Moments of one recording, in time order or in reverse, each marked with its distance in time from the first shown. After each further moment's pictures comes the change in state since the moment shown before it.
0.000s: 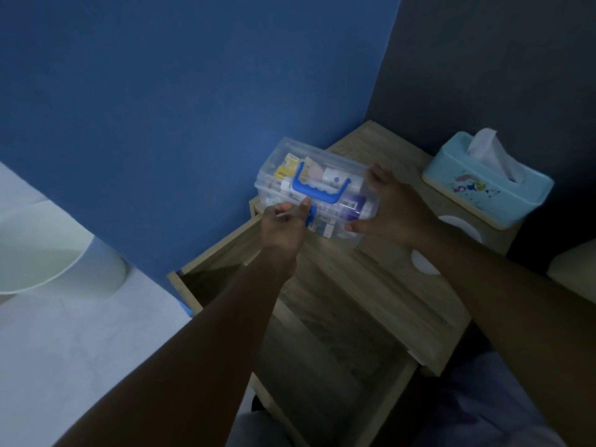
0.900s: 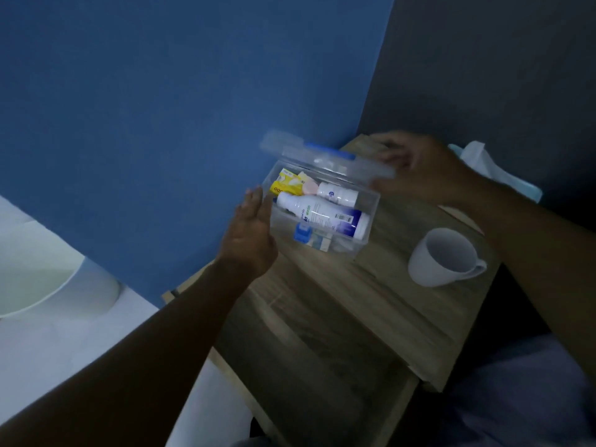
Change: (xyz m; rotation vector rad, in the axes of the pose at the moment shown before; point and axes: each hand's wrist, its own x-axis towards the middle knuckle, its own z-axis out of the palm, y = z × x) left_hand 0.020 0.030 -0.053 1.369 -0.164 0.746; right_hand 0.024 0.019 -0.074 0.410 0.150 -0.096
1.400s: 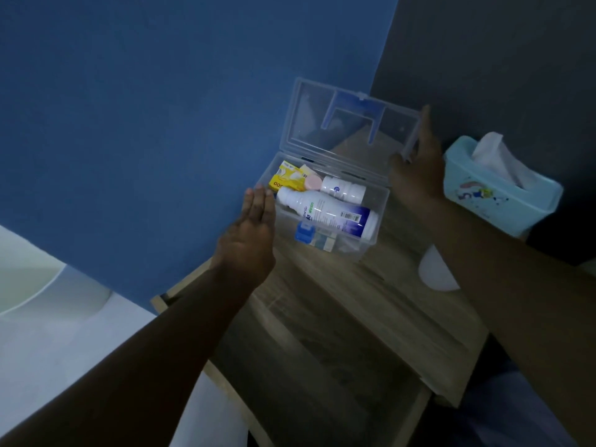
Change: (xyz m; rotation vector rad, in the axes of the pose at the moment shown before) left_hand 0.002 -0.003 0.014 0.236 -0.058 0.035; right_hand 0.034 0.037 0.058 0.164 0.499 0.247
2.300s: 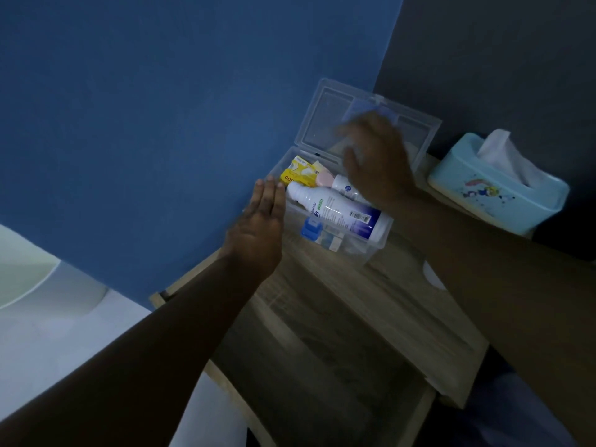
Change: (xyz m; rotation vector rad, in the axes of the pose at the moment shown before) left_hand 0.007 0.001 0.003 -0.043 0.010 0.078; right_hand -0.006 -0.023 0.044 -0.387 -0.066 -0.681
